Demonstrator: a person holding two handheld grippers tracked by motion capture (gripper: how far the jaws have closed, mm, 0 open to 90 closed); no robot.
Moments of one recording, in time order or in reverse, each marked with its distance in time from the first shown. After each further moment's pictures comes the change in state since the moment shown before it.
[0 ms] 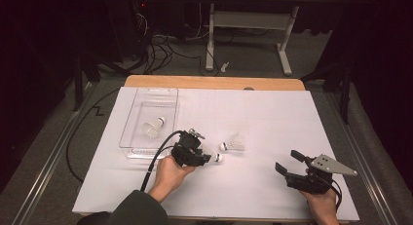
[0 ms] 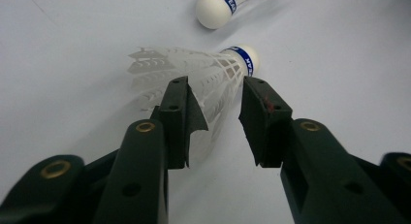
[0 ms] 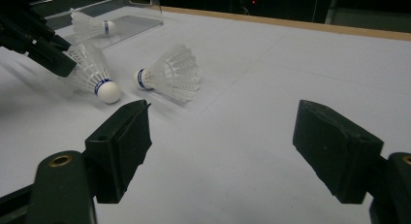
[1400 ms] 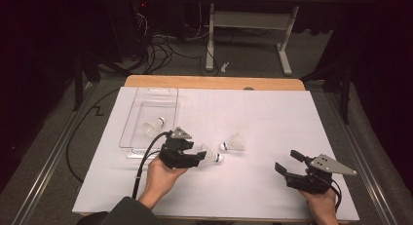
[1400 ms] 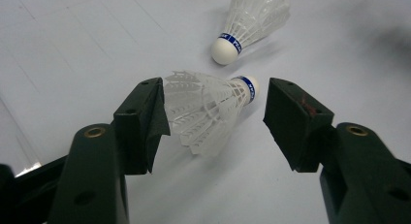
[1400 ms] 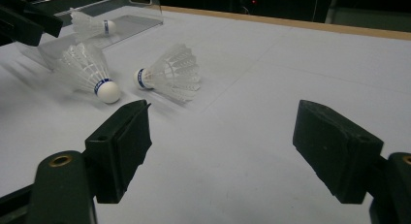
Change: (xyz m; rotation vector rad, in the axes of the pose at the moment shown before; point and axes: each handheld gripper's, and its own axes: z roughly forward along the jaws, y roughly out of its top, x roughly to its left) left arm 0.001 -0.019 -0.032 -0.206 0.052 -0.012; right arm 0.000 0.000 0.001 0.002 0.000 0.001
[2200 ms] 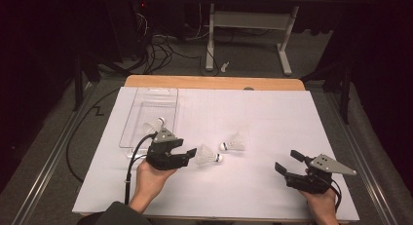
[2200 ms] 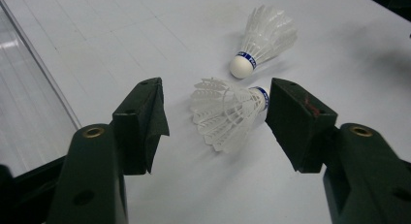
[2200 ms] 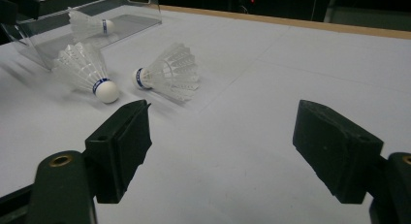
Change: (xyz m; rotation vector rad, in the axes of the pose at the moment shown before) left arm 0.008 -0.015 -0.026 -0.115 0.049 0.016; right arm 0.000 0.000 0.000 0.002 -0.005 0.000
